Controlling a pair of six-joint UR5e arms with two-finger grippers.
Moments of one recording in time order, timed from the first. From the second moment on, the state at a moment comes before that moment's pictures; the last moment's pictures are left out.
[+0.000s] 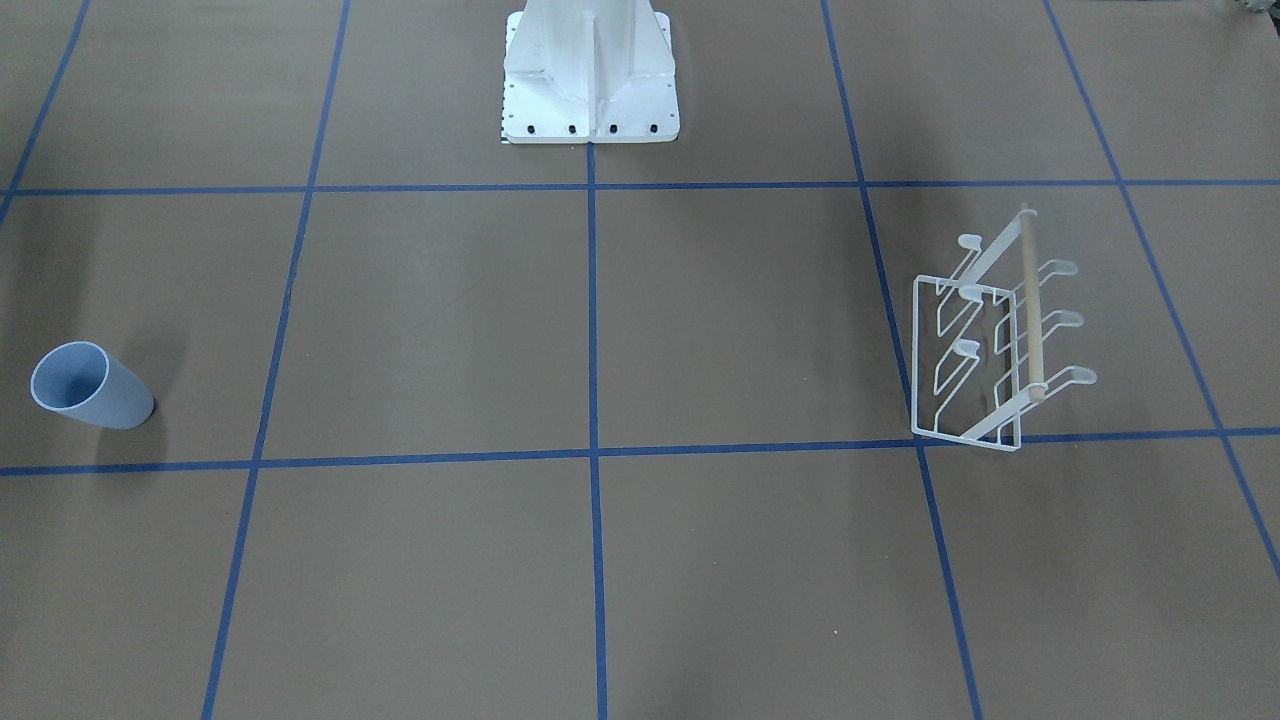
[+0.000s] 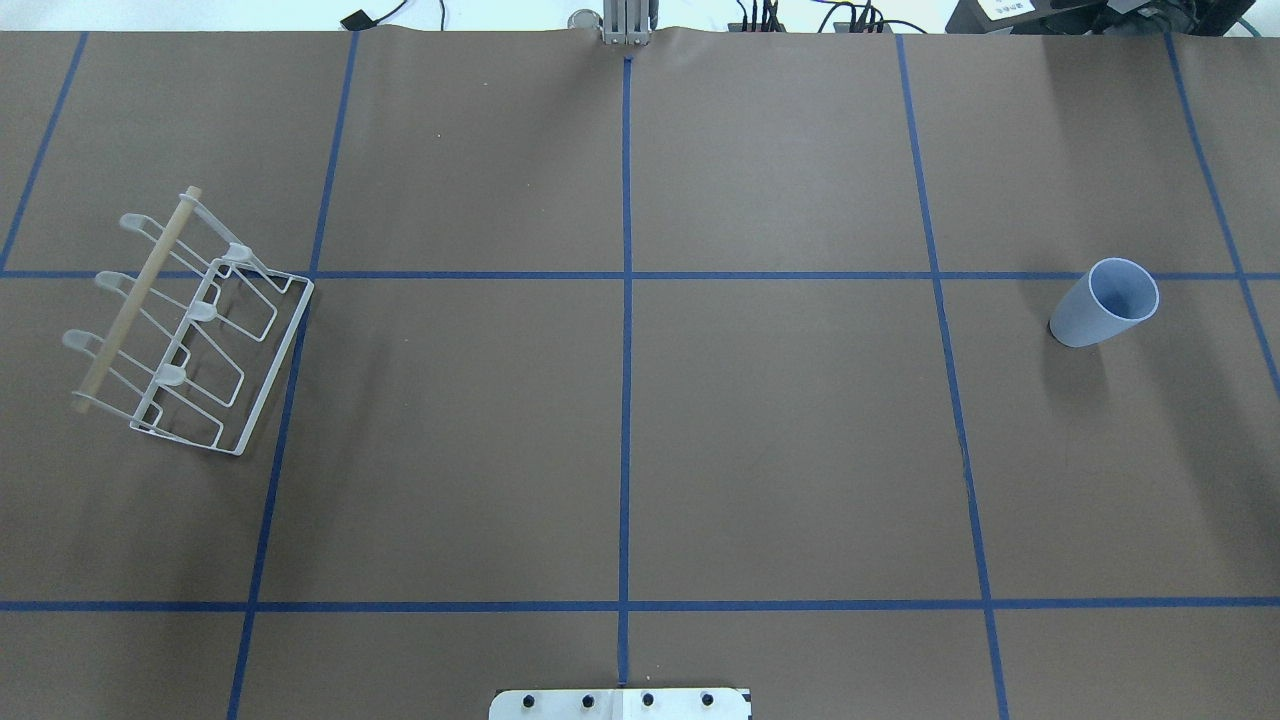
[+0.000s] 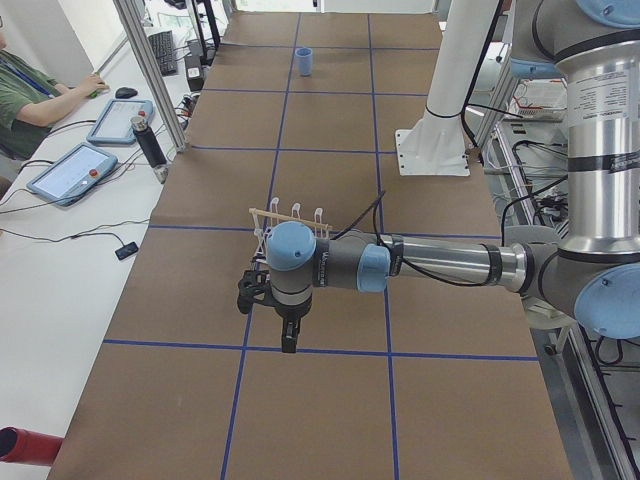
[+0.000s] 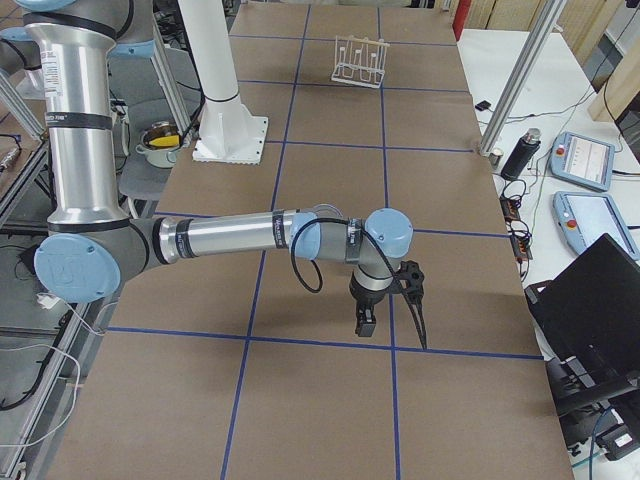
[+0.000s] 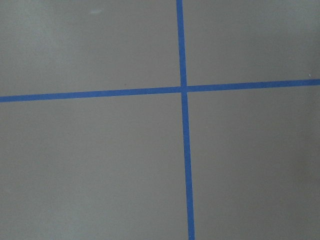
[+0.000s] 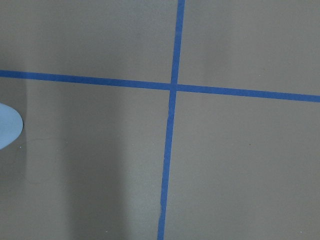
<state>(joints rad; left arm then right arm) -1.56 -1.44 -1.77 -1.59 -2.32 -0.03 1.55 -1.55 1.69 -1.79 2.30 -0.10</state>
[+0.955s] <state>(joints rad) -1.56 -1.44 -1.79 -1.59 -2.31 -0.03 1.55 -1.54 1.72 -1.76 2.30 -0.10</state>
